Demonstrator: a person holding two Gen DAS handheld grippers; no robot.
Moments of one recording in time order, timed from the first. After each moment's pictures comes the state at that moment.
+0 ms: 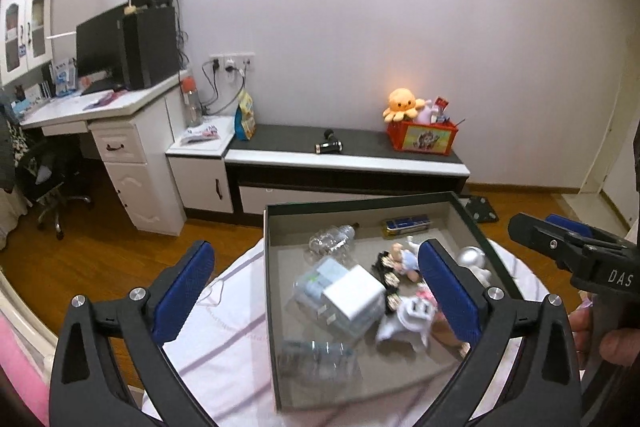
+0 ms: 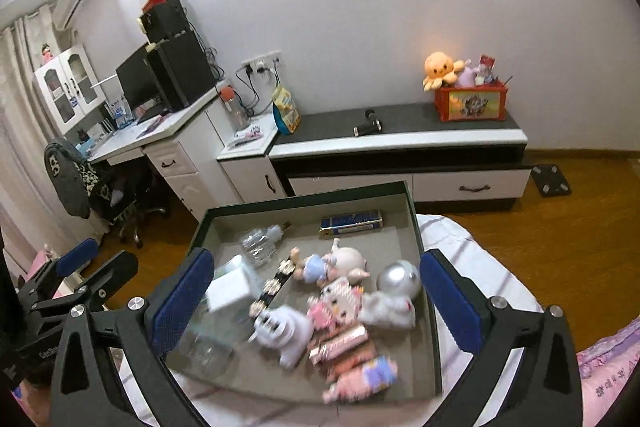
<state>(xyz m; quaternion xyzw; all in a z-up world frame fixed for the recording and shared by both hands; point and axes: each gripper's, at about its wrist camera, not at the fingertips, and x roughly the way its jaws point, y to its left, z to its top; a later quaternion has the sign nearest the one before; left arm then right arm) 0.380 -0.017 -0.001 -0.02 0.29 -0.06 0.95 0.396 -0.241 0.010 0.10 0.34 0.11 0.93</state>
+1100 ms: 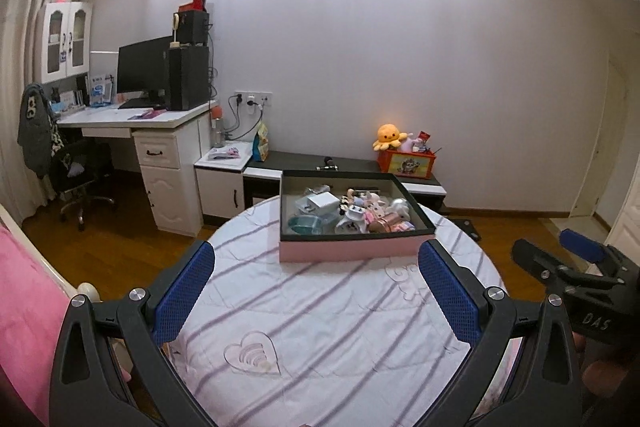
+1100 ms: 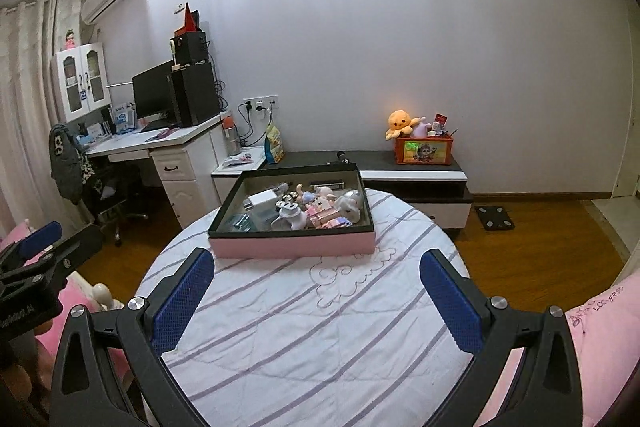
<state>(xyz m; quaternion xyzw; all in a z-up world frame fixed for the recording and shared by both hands) 0.096 -0.014 0.032 -0.04 0.22 -0.04 0.97 0.113 -0.235 0.037 0.03 0.24 0.06 0.97</state>
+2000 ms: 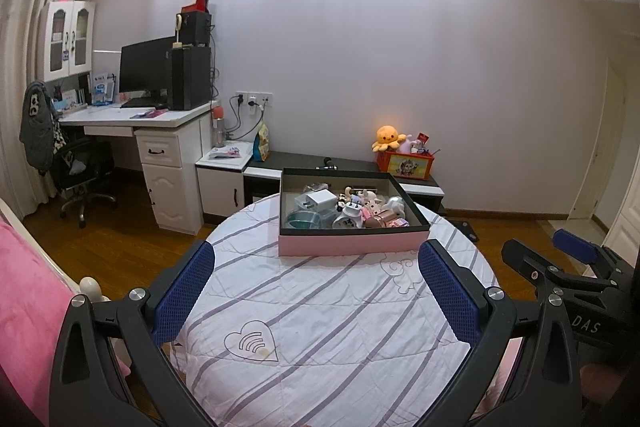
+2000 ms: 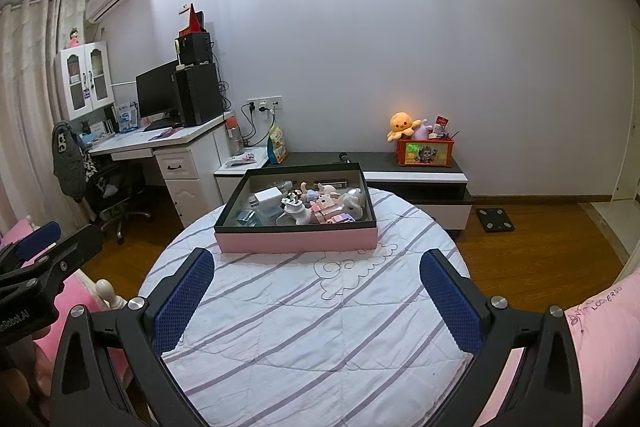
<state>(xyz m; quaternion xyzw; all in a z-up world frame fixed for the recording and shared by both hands) 0.080 -0.013 0.034 -0.05 0.21 -0.04 0.98 0.098 -0.231 0.038 0.03 0.24 0.06 0.97</state>
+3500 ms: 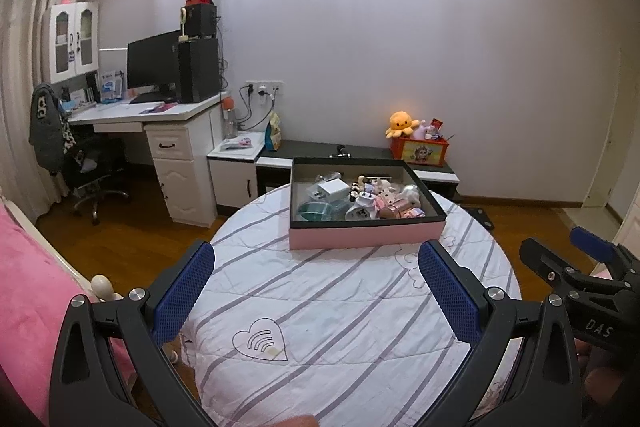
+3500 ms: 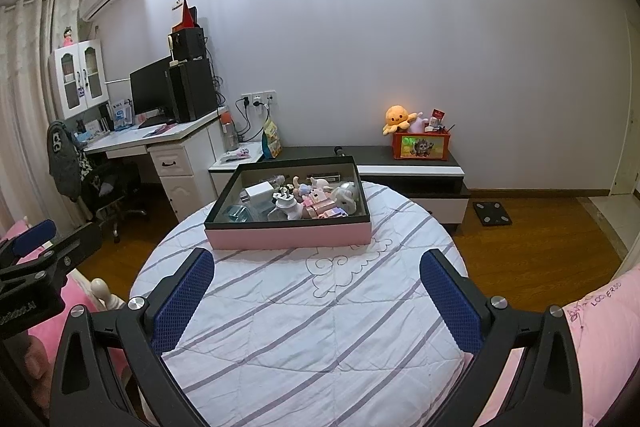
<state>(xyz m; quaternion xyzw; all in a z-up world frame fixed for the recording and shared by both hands) 0.090 -0.017 0.029 -0.03 0.24 -0.02 0.97 0.099 -0.232 0.036 0.03 0.25 0.05 0.97</state>
